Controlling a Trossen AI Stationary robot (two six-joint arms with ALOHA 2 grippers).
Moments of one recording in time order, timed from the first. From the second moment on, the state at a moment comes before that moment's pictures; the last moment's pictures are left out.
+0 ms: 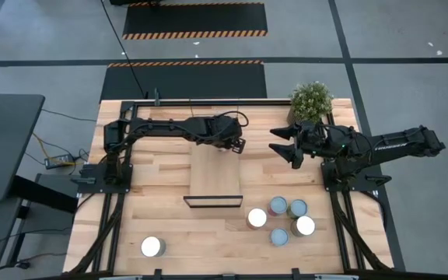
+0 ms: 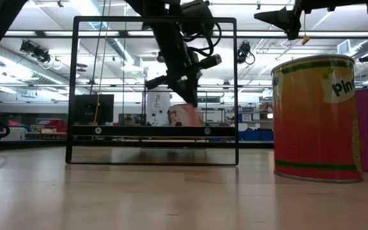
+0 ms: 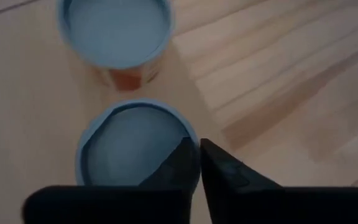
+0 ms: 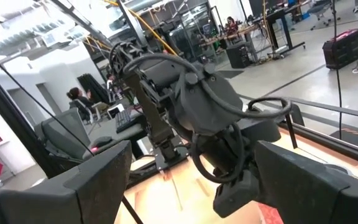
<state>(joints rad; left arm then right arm) 0.18 1.97 1.59 -0.67 -0.27 -0.88 0.06 0.73 0.54 0.25 0.28 0.40</state>
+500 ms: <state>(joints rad) 0.18 1.90 1.59 -0.72 -0.24 -0.58 0.07 0.74 0.54 0.17 0.27 0.39</state>
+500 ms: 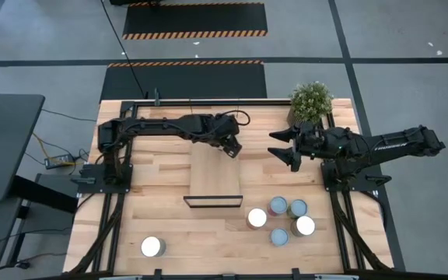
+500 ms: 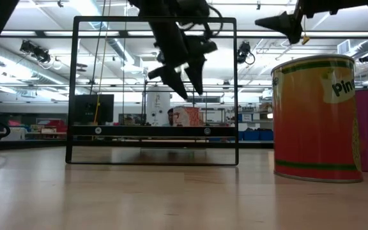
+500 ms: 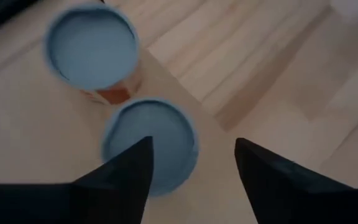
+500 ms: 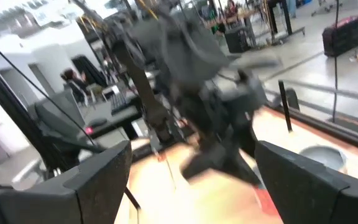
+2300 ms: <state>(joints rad) 0.25 1.75 1.34 -0.67 -0.32 -0.20 -0.05 1.26 0.84 -0.21 0.23 0.23</state>
